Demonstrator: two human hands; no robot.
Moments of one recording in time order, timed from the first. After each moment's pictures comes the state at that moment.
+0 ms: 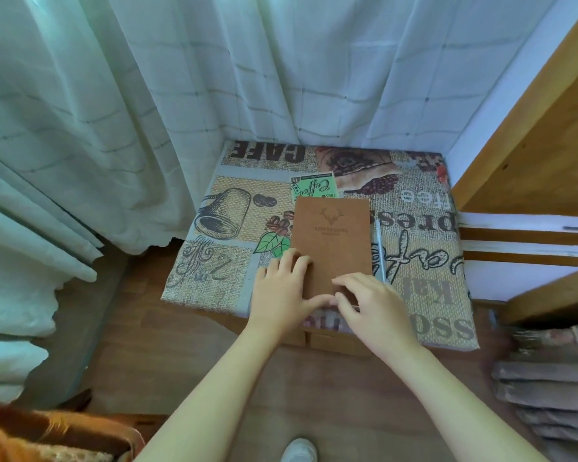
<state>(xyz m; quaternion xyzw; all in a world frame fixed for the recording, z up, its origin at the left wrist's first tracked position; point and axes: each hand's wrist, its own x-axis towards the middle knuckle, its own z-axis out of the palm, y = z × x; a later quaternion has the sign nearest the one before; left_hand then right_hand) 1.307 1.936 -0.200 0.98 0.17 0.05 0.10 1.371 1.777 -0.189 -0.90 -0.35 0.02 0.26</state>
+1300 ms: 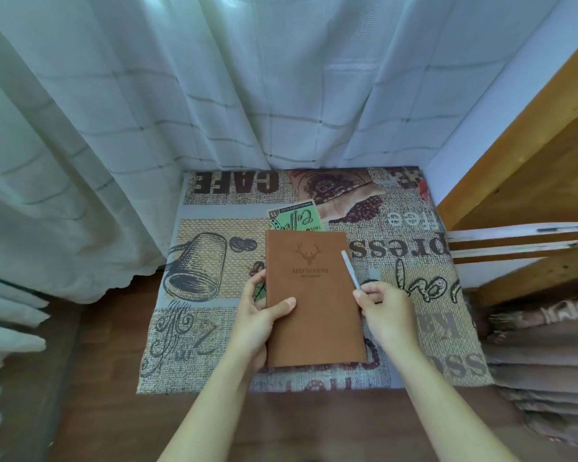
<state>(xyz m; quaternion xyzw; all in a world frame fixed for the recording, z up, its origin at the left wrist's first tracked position) 1.348 1.993 -0.179 0.48 0.36 -0.03 0.80 1.429 1.815 -0.180 -0.89 0.07 0.16 0.42</state>
